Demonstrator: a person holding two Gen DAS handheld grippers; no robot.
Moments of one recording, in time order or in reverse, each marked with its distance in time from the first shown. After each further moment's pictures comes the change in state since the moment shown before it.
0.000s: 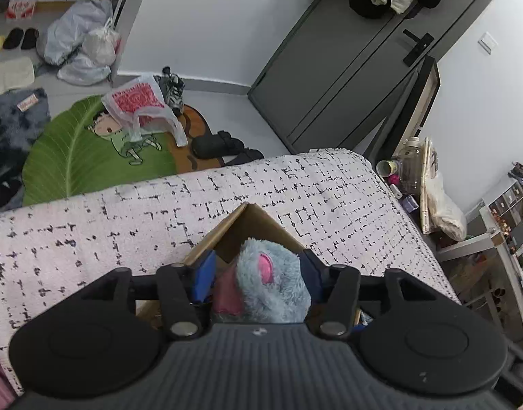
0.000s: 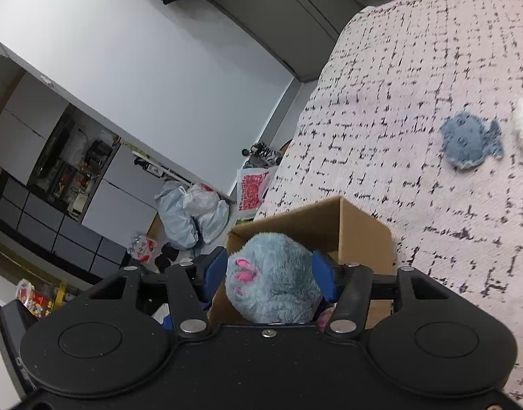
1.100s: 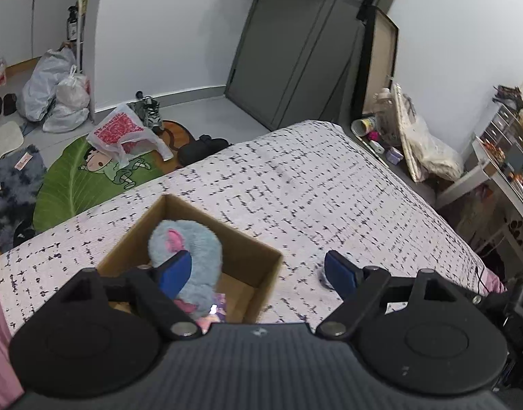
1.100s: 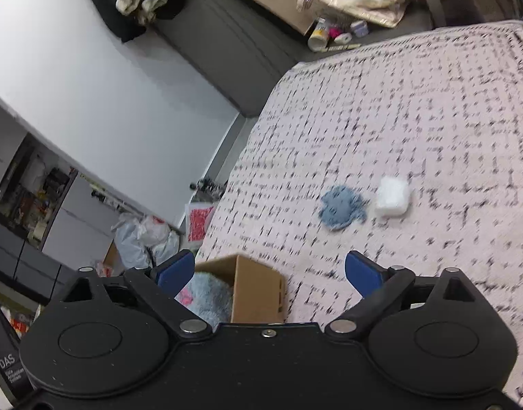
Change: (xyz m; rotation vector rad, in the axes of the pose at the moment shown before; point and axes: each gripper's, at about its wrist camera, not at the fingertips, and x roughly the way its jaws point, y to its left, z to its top) left arm -0.033 -0.120 -0.030 0.257 0.038 0.072; right arm -0.117 -0.046 0.045 0.027 -0.107 -0.184
